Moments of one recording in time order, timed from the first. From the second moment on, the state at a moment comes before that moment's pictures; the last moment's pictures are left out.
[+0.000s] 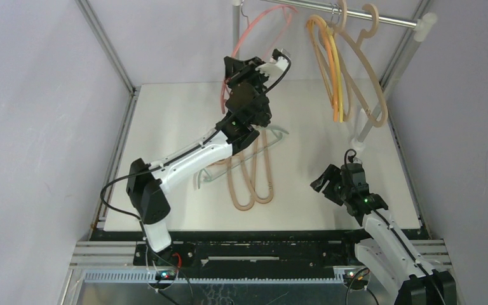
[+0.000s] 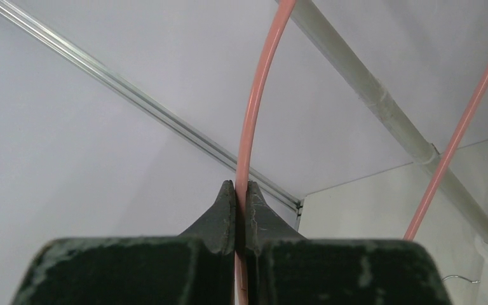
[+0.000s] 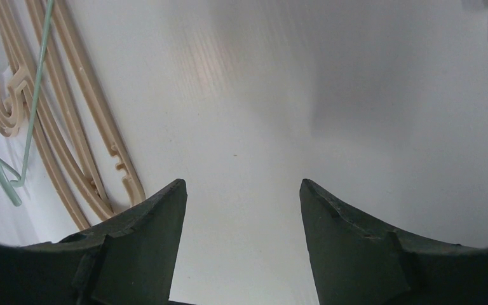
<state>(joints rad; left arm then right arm) -0.92 1.80 1.73 0.57 -1.10 1.32 0.19 0.75 0.35 -0.42 -0.07 0.74</state>
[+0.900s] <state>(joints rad) -0.90 1.96 2.07 0.08 -0.94 1.01 0.15 0.74 0.35 -0.42 -0.09 0.71</state>
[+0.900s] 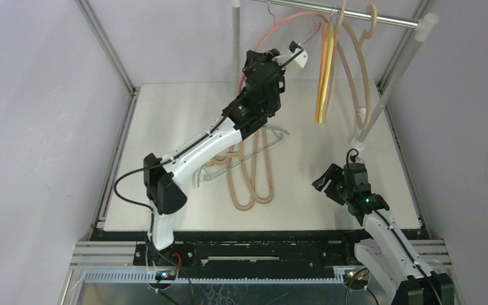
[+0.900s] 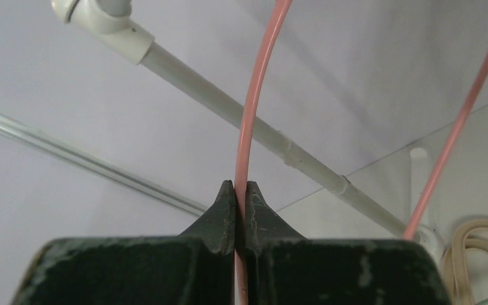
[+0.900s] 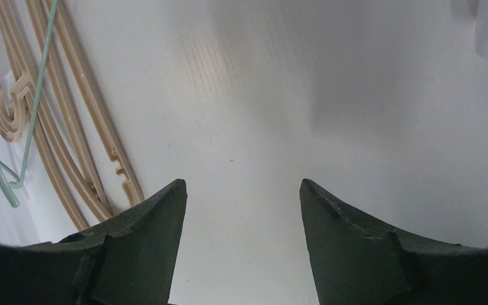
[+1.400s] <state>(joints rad) -0.90 1.93 2.02 0.00 -0.80 0.86 0.15 0.75 0.35 -0.41 -0.10 0.71</state>
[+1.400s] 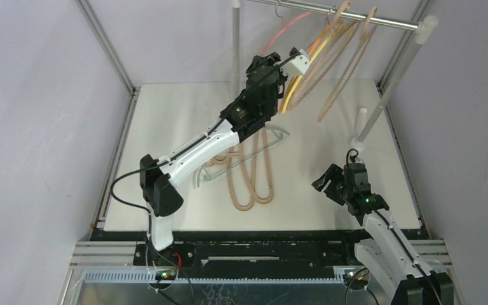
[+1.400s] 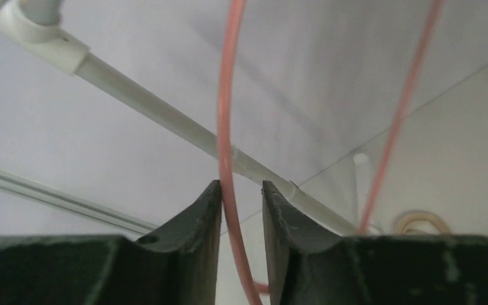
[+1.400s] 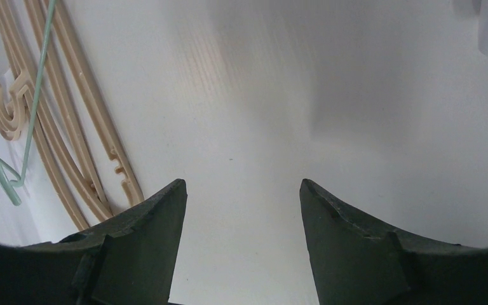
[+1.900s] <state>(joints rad) -0.89 1.60 1.68 -0.06 -0.58 0.61 0.14 0.73 0.34 -0.42 -0.11 0.71</state>
